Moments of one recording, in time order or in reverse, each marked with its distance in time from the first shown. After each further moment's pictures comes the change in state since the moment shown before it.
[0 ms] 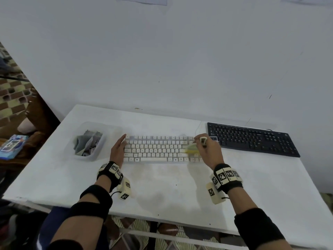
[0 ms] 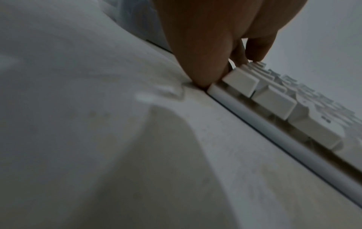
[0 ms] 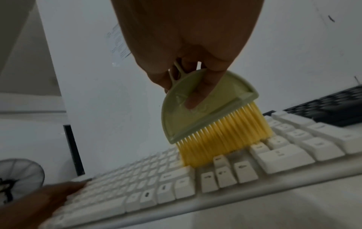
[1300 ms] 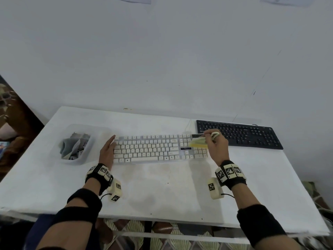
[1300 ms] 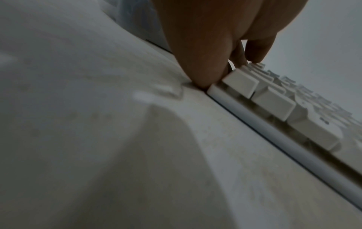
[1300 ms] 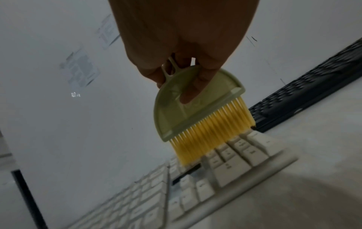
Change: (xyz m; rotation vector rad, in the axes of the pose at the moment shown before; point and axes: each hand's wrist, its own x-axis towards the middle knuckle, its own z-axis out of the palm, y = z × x) left_hand -0.008 0.010 0.006 0.019 0.016 -0.008; right_hand -0.006 0.021 -0.045 0.207 0.249 0.153
